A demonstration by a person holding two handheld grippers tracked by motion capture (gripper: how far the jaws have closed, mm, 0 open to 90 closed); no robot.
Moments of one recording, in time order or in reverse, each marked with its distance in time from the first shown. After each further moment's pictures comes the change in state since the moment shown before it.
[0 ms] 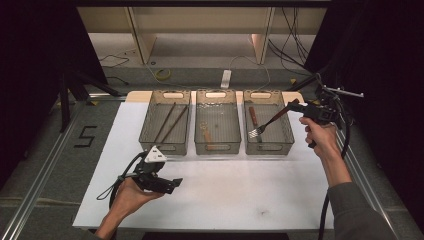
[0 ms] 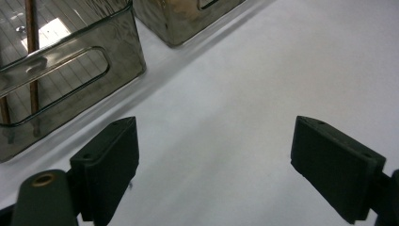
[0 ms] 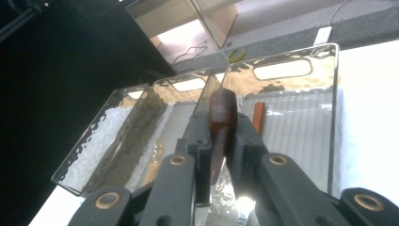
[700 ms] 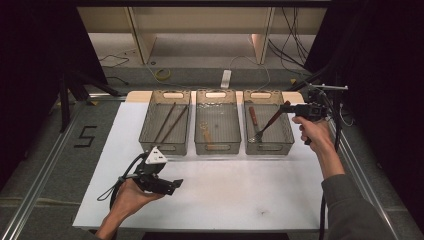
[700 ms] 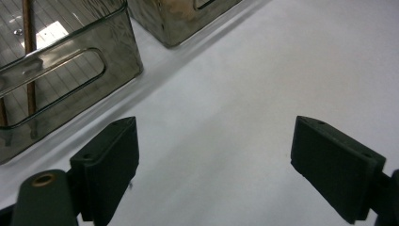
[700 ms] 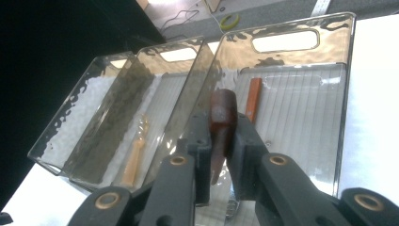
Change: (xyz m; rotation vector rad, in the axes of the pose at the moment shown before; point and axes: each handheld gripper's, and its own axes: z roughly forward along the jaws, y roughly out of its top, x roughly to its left) left arm -0.002 -0.001 0.000 -0.008 0.000 0.006; right arm 0.001 0.007 0.028 0.156 -0.049 -0.038
